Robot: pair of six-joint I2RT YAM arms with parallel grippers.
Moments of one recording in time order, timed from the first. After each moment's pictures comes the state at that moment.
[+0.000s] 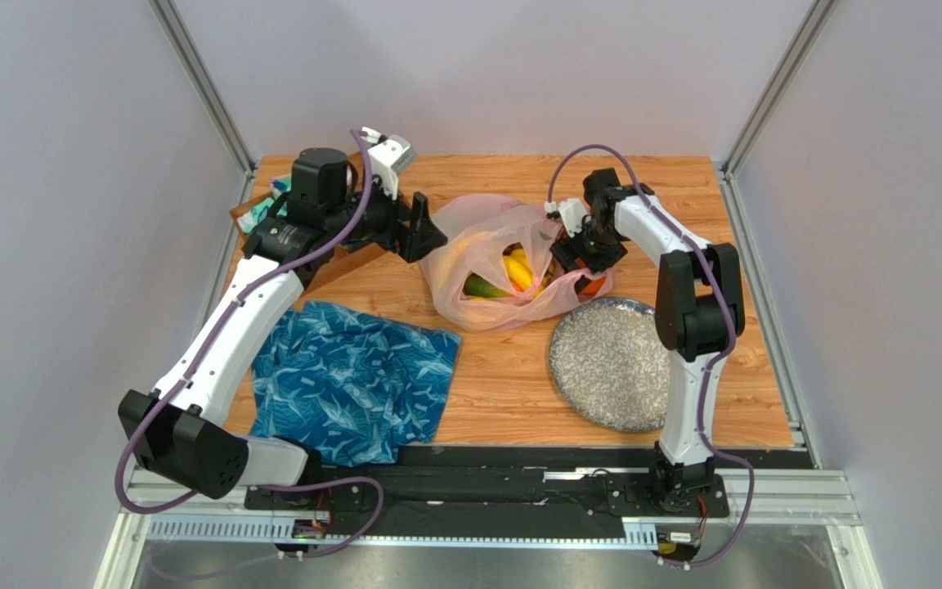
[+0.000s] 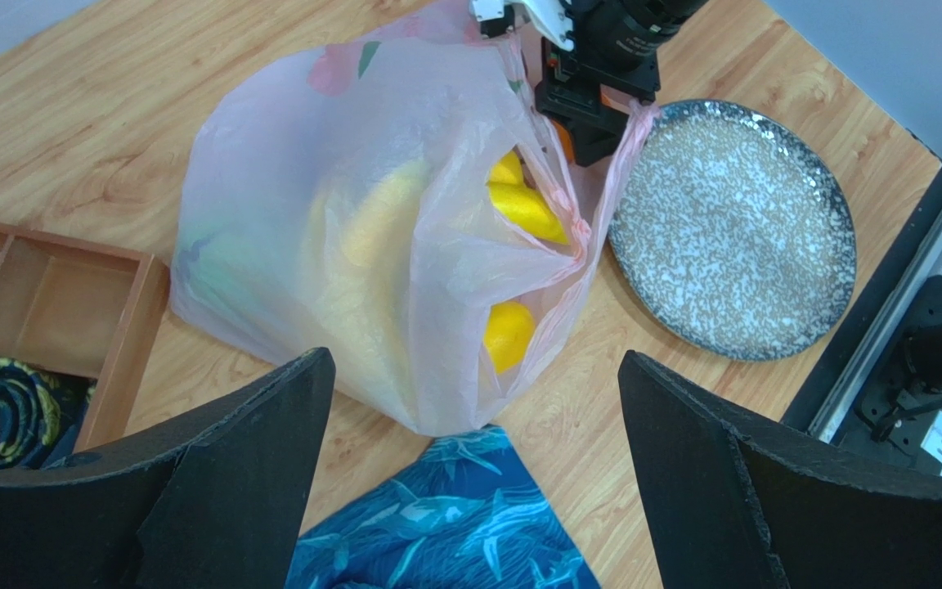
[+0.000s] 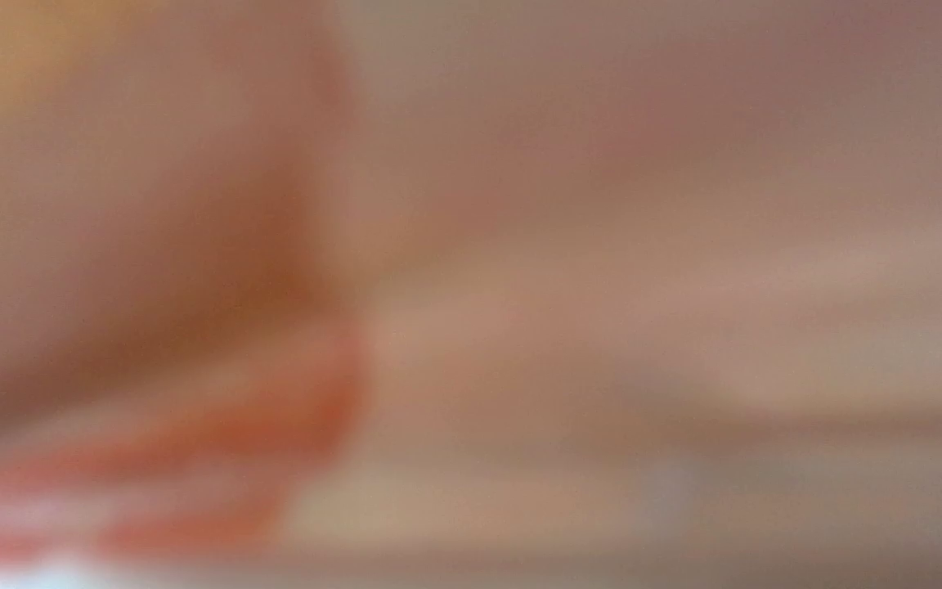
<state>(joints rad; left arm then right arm) -0.36 1.34 1.40 -0.51 0.53 0.03 0.20 2.10 1.68 -0.91 -0.16 -0.49</state>
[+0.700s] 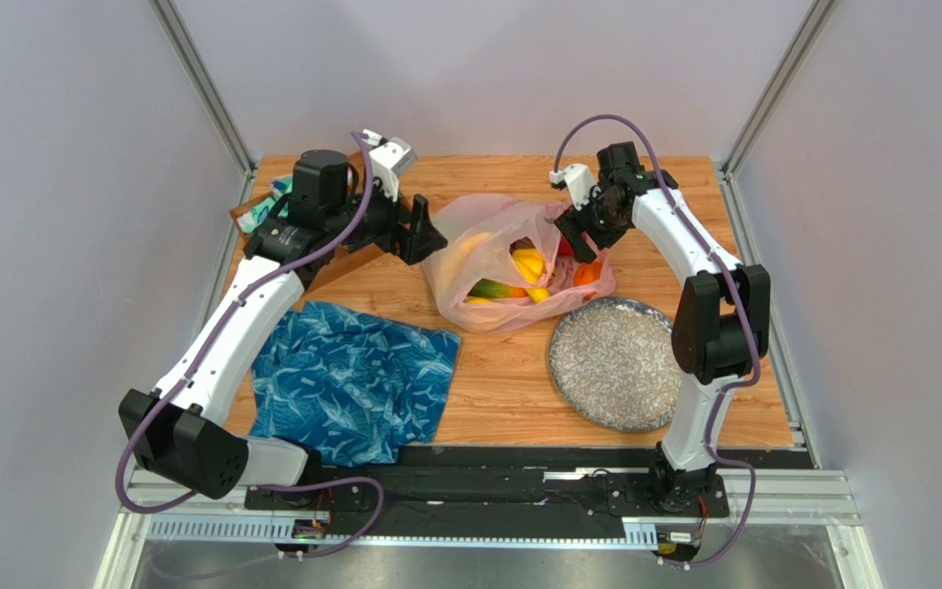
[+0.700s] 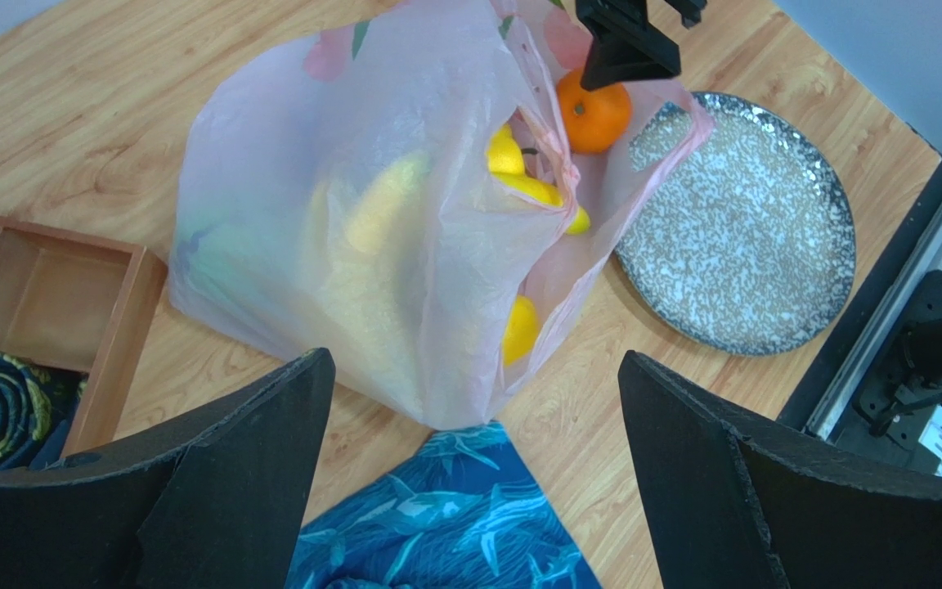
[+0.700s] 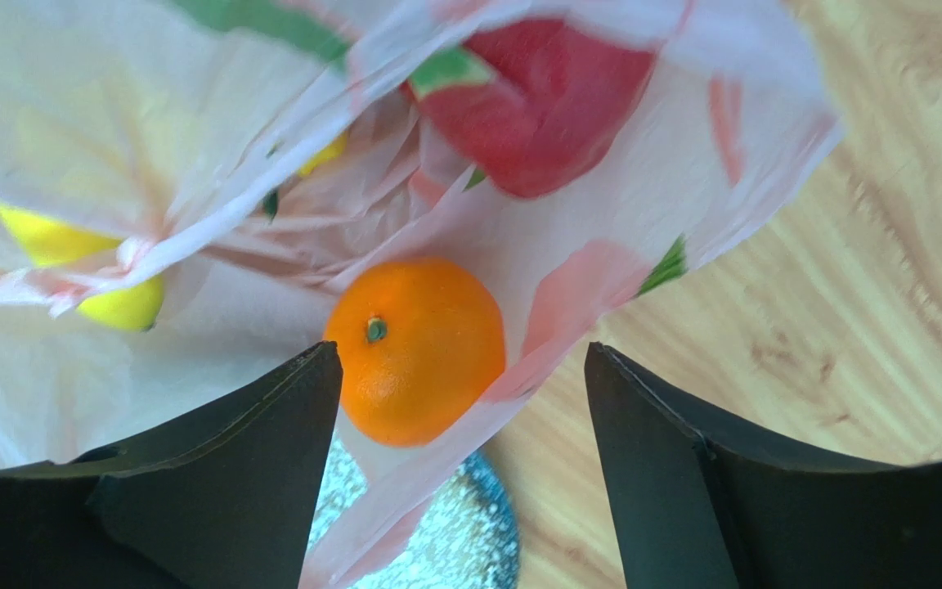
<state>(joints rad) -0.36 1.34 1.39 -0.51 0.53 0.03 0.20 1.91 1.67 -0.85 -0.17 -0.54</state>
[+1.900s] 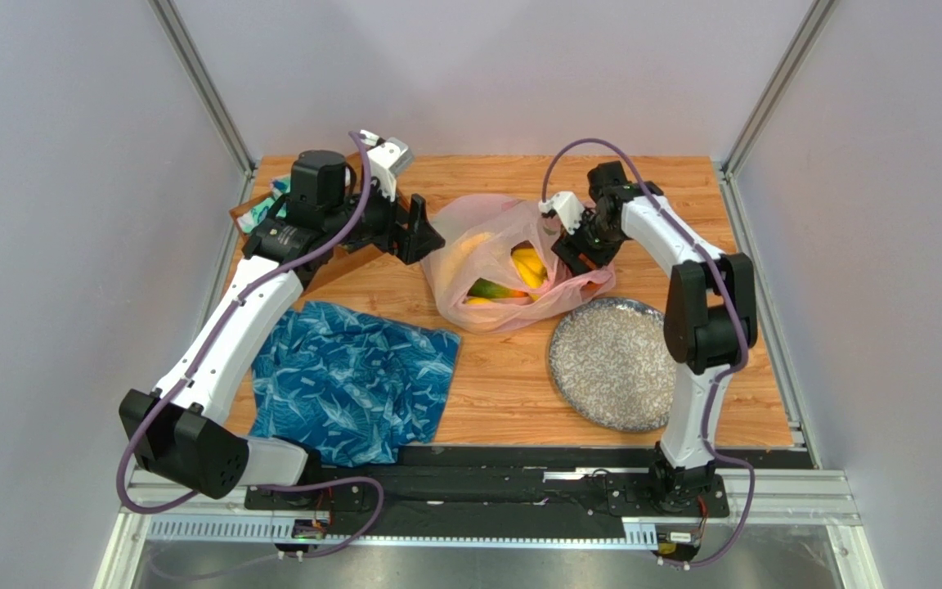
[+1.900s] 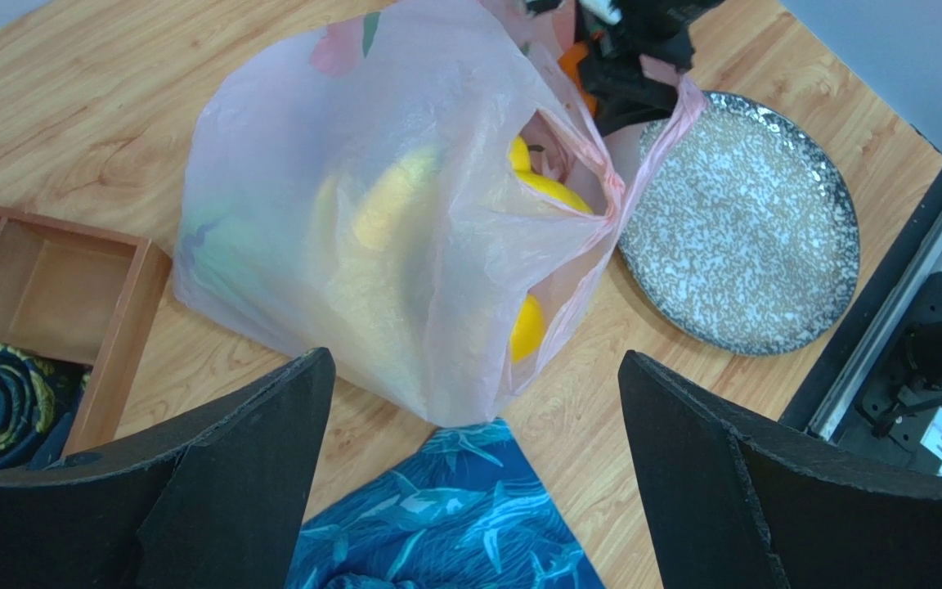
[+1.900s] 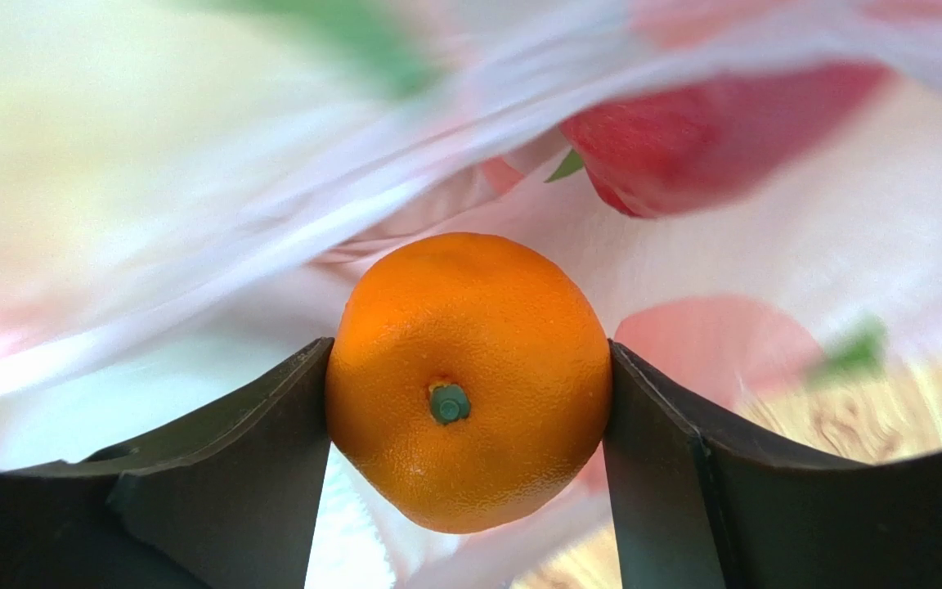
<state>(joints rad) -0.34 1.34 1.38 -0.51 0.54 0.03 0.21 2.02 1.64 -0.87 -0.19 -0.71</state>
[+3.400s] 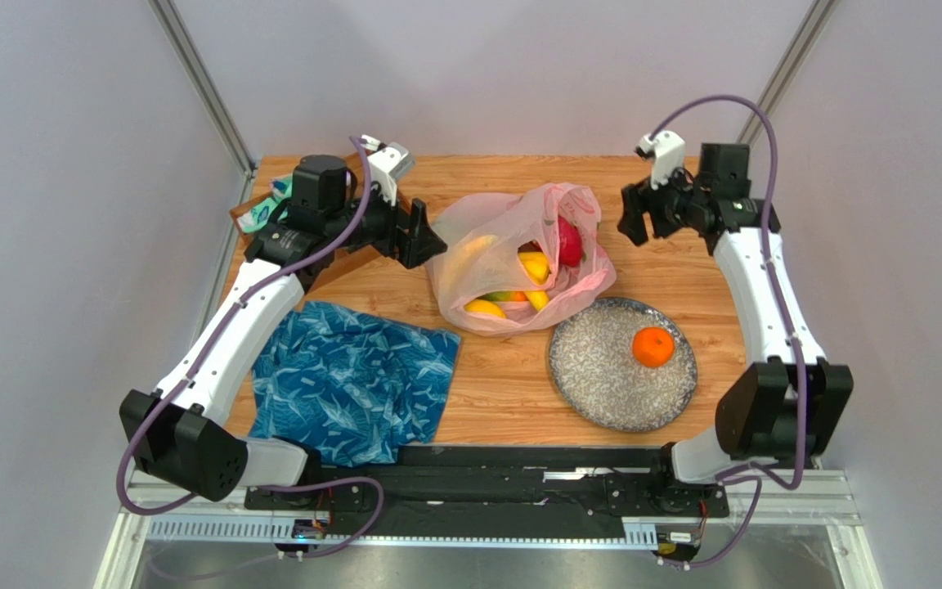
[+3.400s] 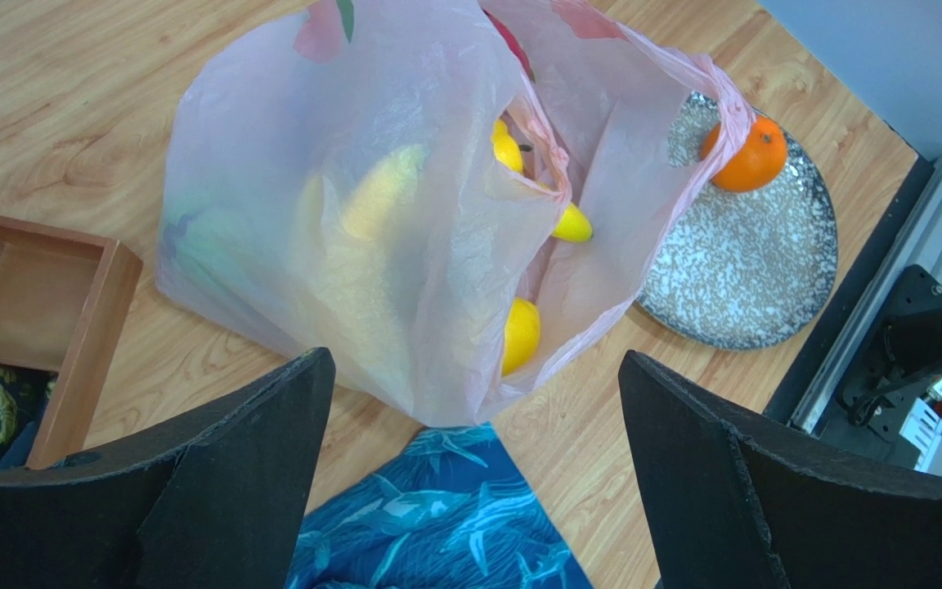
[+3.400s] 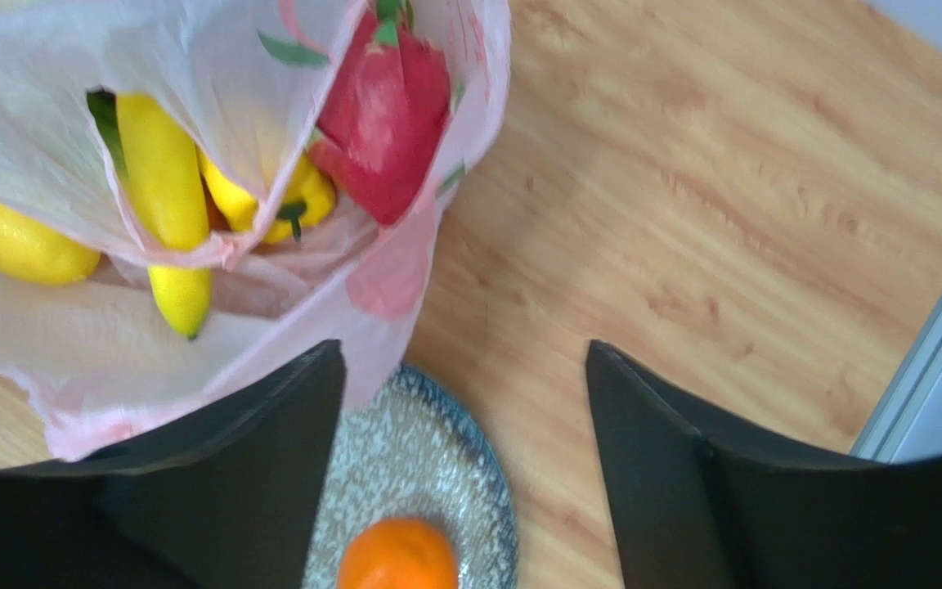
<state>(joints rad) -0.34 1.33 1.34 -0.48 0.57 0.02 -0.06 1.45 1.39 -0.67 -0.45 -0.43</state>
